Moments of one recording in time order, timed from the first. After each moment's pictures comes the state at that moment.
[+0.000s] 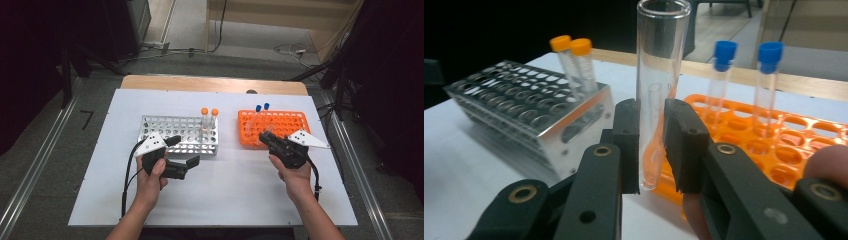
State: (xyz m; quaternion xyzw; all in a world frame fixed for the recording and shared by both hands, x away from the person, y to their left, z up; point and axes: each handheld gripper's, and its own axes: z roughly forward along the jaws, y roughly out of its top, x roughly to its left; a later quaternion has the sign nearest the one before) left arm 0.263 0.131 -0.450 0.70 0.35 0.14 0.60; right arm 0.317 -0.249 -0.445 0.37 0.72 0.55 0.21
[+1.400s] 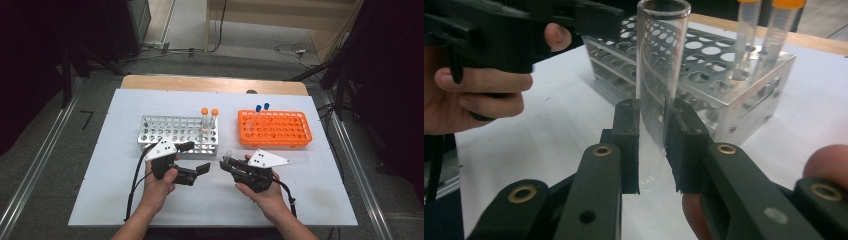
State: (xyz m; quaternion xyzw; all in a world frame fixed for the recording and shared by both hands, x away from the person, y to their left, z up) left arm 0.256 0.107 -0.448 0.72 0.31 0.10 0.61; right arm 0.266 -0.166 -0.461 0.25 0.79 0.54 0.11
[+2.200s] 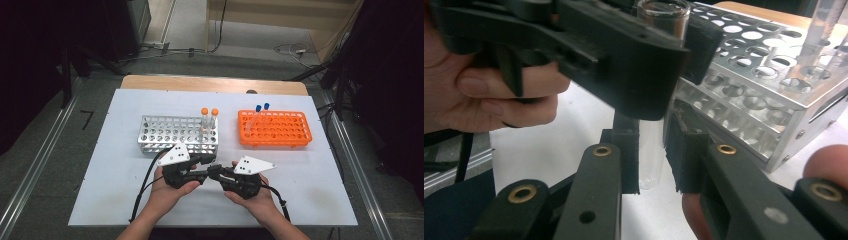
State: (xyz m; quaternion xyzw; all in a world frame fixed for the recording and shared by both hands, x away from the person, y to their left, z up) left arm 0.249 0.082 -0.449 0.75 0.26 0.08 0.61; right arm 0.253 -0.141 -0.465 0.22 0.81 0.53 0.08
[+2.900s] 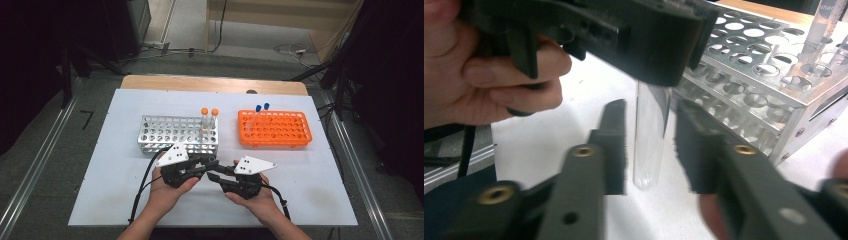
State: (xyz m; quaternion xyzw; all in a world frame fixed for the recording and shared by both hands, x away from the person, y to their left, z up) left arm 0.249 0.087 -0.445 0.74 0.26 0.10 0.61; right arm 0.254 -0.145 -0.464 0.21 0.82 0.53 0.08
